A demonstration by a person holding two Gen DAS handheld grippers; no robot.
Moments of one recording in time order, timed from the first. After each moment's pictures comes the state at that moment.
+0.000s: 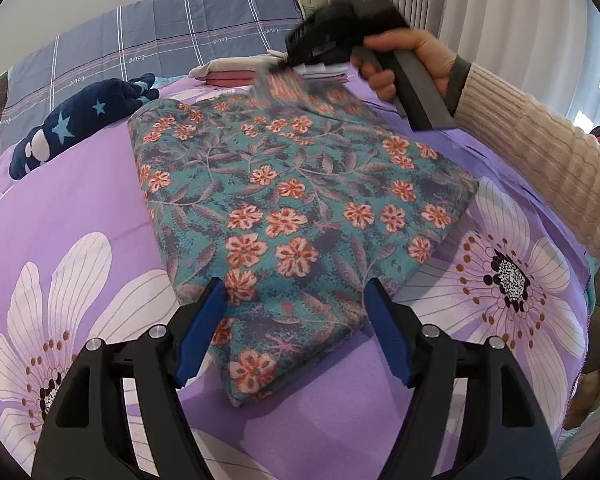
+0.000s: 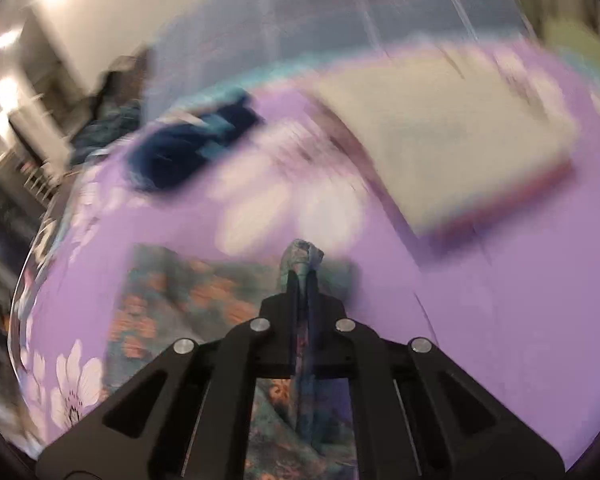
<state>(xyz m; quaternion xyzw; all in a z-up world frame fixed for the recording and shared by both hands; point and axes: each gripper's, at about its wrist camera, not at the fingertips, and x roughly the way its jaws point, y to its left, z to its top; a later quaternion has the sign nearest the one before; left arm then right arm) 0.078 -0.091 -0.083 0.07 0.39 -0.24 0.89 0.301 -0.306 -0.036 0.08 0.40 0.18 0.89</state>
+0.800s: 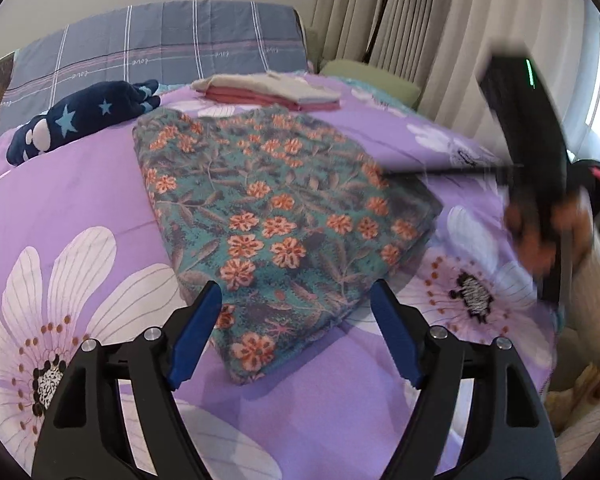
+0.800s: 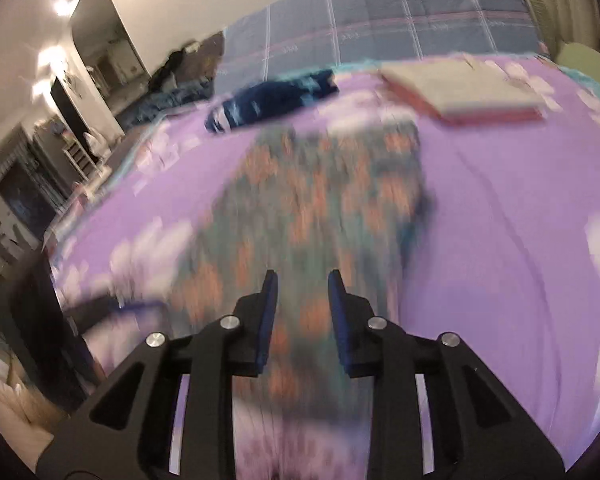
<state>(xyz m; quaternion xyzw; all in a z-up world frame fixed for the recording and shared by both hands) 0.061 -0.068 -0.066 0.01 0.36 -0.26 0.90 0.075 -0.309 -0.059 0.06 0.43 0.20 0.88</state>
